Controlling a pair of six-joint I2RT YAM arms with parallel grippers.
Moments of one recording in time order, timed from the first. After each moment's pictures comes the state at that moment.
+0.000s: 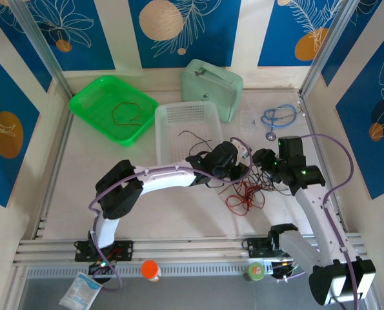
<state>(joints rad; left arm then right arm) -1.07 1.99 1.46 -0.06 0.16 -0.47 0.11 0.89 0.83 -0.79 -0.12 0.81</state>
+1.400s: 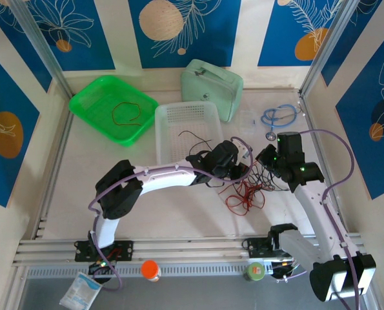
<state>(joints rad) -1.07 1.99 1.47 -0.08 0.18 -0.46 0.13 0.92 0.85 -0.75 -0.06 0.83</state>
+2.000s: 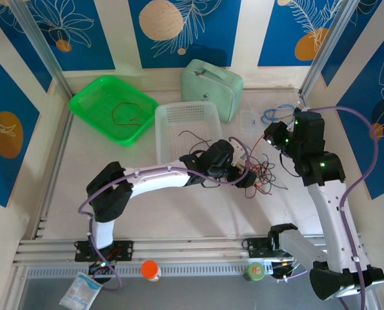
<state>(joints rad) -1.07 1.88 1.41 -0.09 0.21 -0.39 0.13 0.94 1.24 -0.83 -0.09 0.74</state>
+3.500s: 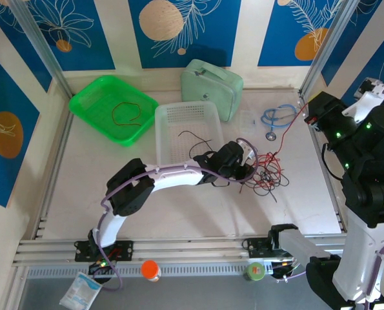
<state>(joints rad) -1.07 2.10 1.55 -0.04 0.20 -0.47 0.06 1.00 1.95 -1.04 0.00 0.58</state>
